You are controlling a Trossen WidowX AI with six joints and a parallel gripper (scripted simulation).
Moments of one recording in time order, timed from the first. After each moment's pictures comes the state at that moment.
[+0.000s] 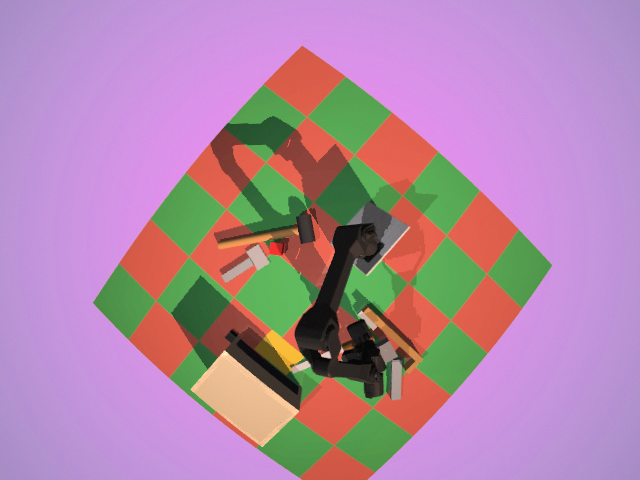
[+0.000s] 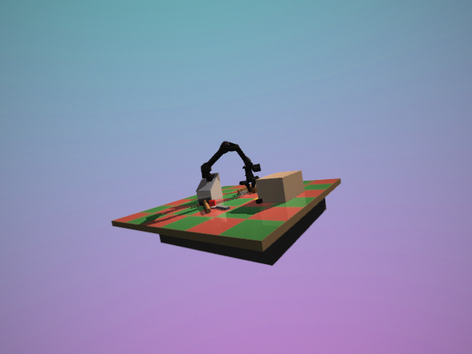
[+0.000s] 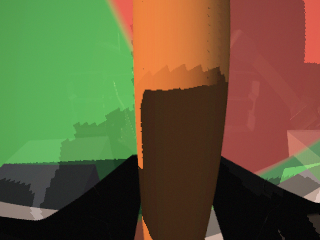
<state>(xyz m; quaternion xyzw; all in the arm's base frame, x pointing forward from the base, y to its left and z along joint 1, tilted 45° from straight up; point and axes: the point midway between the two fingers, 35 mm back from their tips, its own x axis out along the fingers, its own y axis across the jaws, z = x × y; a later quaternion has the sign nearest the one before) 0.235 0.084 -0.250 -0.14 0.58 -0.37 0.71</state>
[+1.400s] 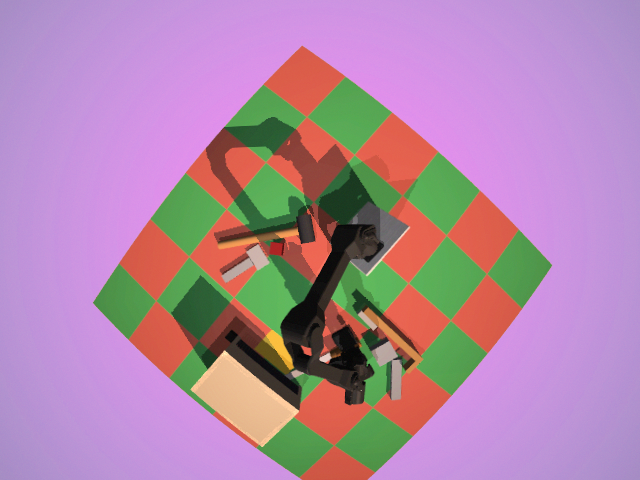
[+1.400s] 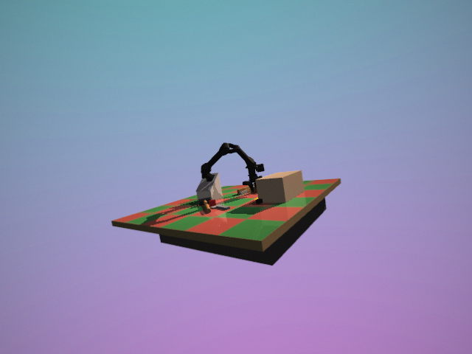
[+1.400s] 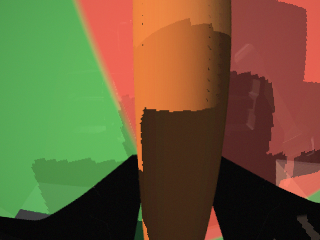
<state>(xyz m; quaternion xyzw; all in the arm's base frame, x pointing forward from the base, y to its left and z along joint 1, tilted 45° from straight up) 0.281 0.071 -0.236 -0.16 0.60 -0.35 0.70</state>
